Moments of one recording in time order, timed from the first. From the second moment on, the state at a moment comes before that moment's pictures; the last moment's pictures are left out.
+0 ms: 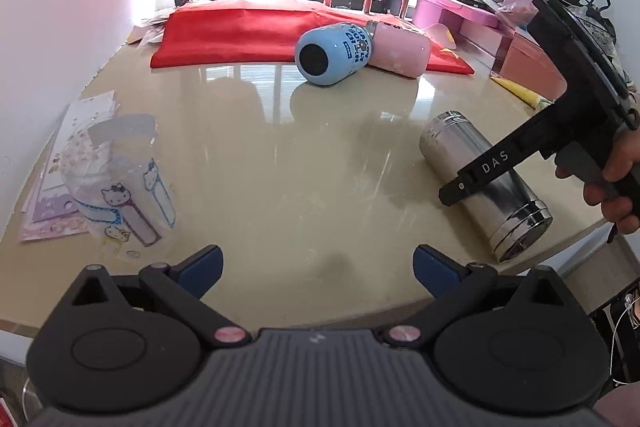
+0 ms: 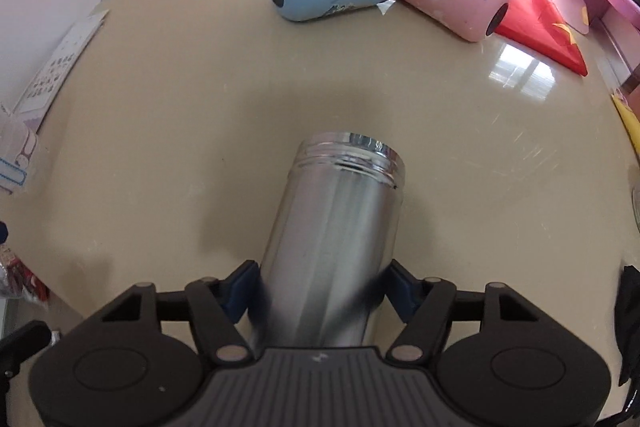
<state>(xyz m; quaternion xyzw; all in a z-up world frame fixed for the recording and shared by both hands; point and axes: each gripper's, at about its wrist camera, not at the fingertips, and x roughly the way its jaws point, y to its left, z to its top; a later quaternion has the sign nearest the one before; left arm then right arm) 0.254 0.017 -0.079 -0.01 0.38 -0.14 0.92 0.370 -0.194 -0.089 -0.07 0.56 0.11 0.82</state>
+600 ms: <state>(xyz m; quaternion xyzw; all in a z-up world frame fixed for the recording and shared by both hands) 0.256 0.009 -0.083 0.00 0.39 -0.13 0.91 0.414 -0.205 -0.093 0.01 0.59 0.05 0.80</state>
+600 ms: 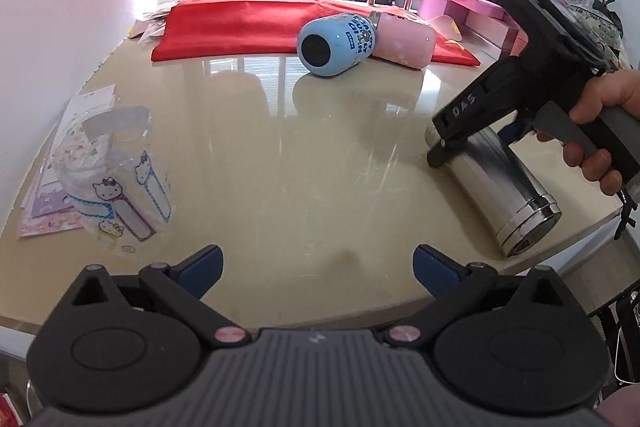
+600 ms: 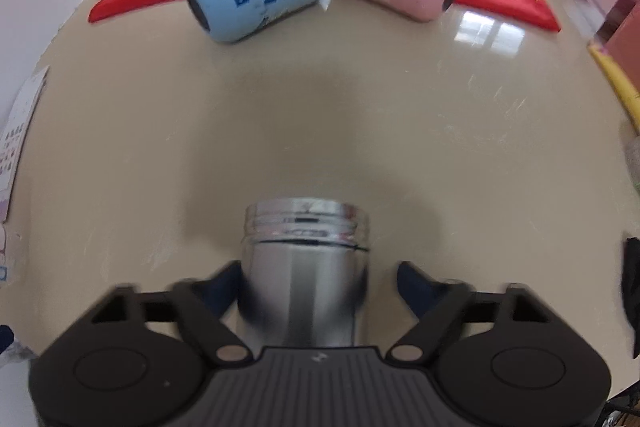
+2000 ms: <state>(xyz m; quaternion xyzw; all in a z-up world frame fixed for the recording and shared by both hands) 0.240 -0.022 -0.069 0.01 0.37 -0.09 0.92 0.306 -0.242 -0.095 -0.02 0.09 0.11 0.99</state>
